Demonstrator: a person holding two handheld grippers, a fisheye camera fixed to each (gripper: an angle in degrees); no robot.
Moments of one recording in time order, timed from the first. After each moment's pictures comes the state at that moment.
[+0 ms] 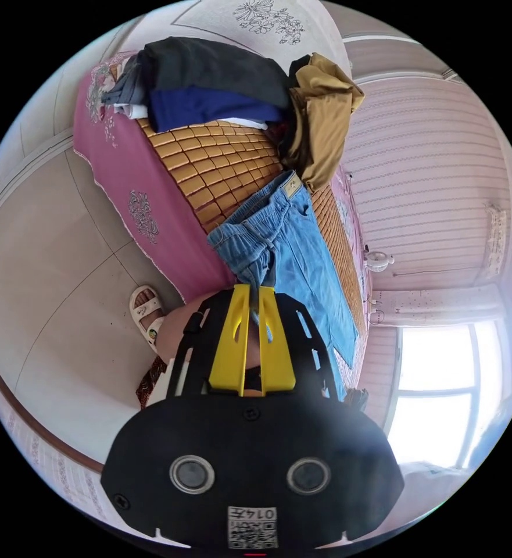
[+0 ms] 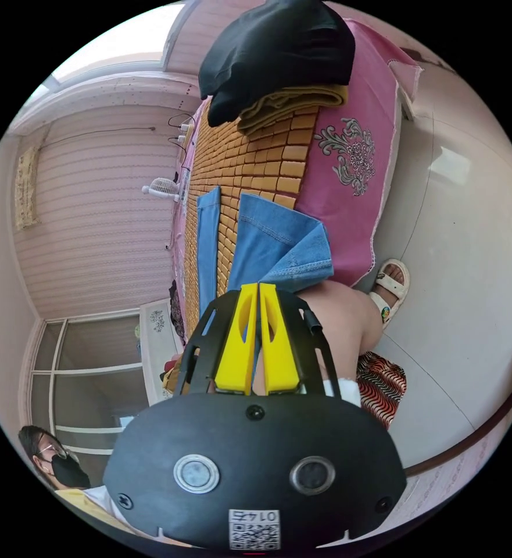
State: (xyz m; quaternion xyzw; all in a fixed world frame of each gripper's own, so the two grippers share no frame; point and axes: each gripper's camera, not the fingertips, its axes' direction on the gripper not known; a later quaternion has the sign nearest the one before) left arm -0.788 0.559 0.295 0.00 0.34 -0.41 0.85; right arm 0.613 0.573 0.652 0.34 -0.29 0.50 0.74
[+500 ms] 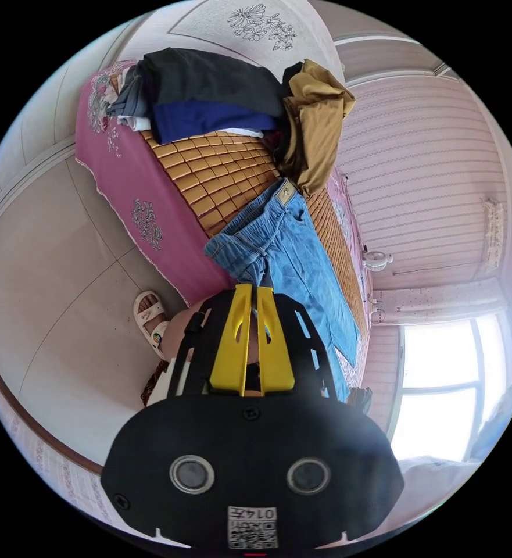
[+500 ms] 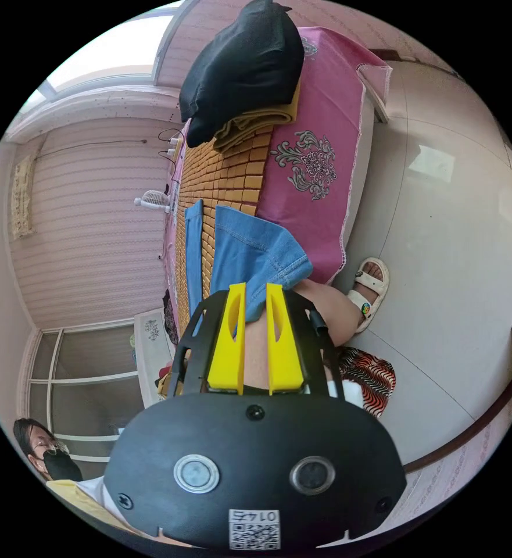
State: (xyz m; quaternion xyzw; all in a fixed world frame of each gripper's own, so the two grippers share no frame) left arm -0.786 0.571 0.270 0.01 0.33 -0.39 0.86; right arm 0.610 0.615 0.652 0.34 -0.28 0.52 0.73
